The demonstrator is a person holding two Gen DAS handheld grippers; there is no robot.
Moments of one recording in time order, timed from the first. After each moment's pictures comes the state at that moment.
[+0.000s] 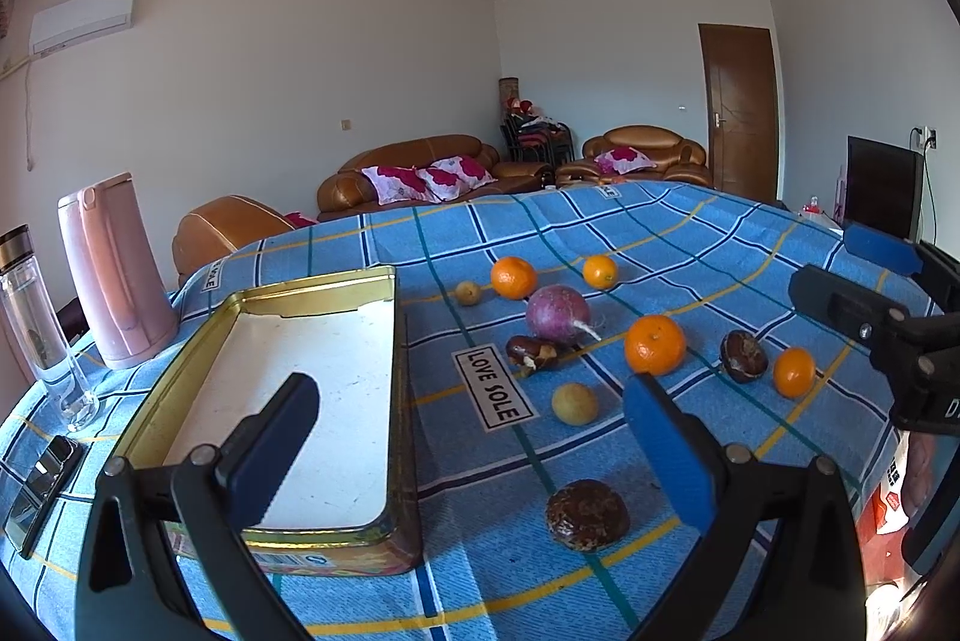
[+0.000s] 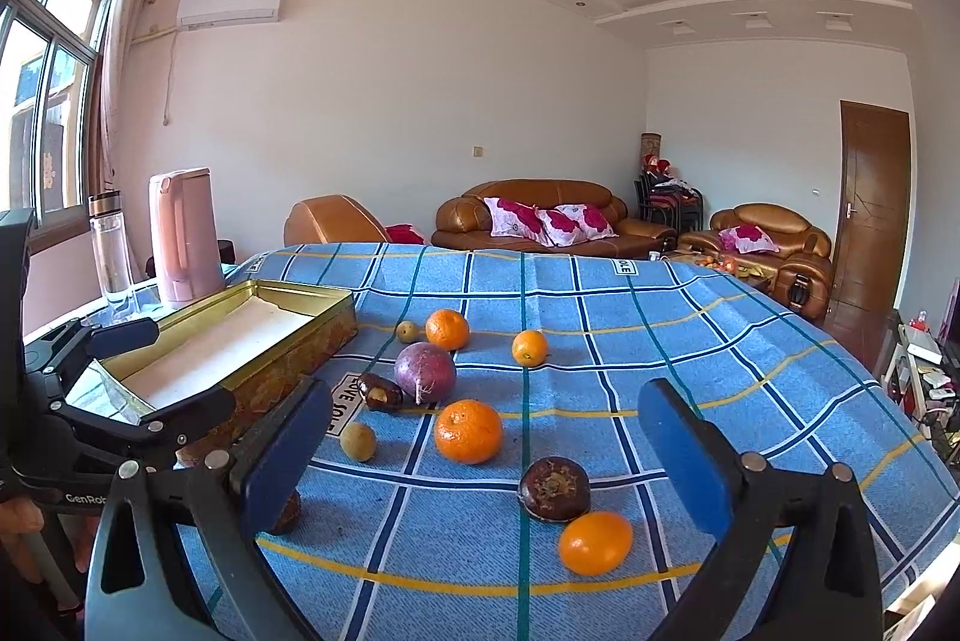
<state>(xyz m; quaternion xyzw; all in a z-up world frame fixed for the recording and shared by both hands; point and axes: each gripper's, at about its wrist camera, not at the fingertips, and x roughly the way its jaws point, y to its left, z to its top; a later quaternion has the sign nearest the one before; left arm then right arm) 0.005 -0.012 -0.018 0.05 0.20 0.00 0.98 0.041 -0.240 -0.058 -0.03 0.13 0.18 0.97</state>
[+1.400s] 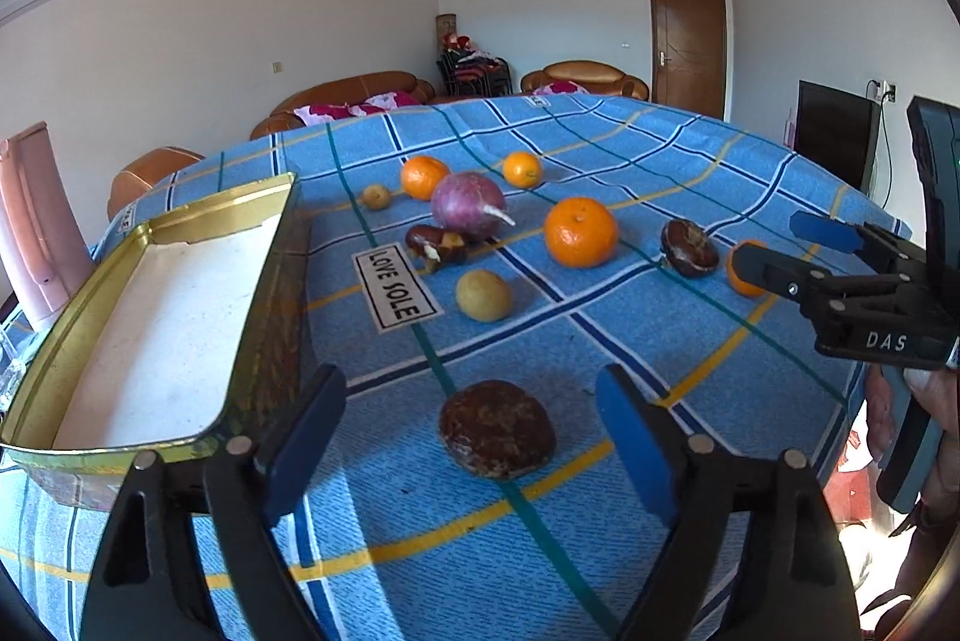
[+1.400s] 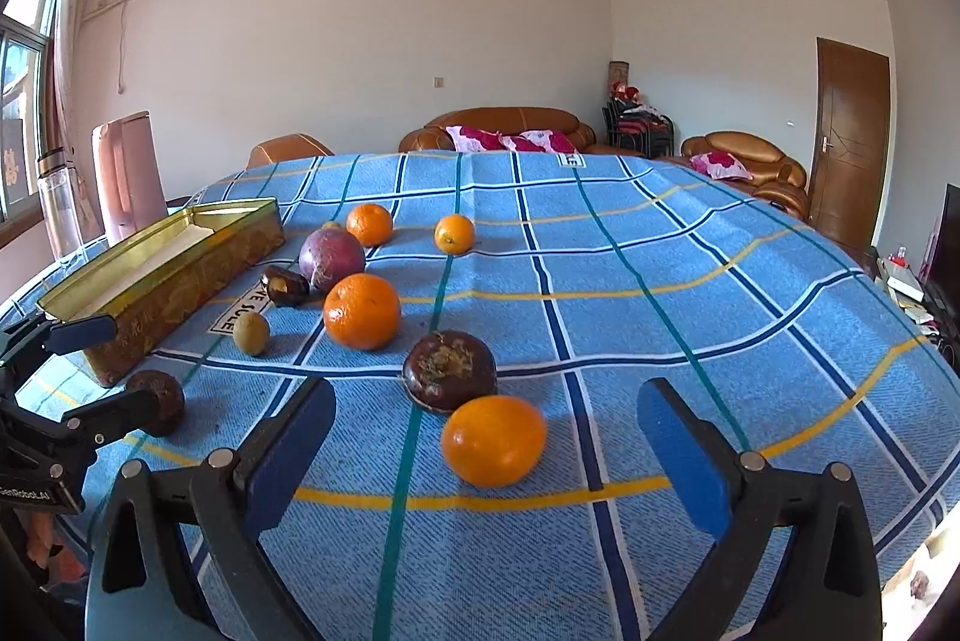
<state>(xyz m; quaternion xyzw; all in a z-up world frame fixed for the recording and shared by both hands) 0.019 -0.039 -0.068 0.05 0.29 -0.08 0.95 0.073 -0.281 -0.120 -0.01 0.23 0.15 0.96</state>
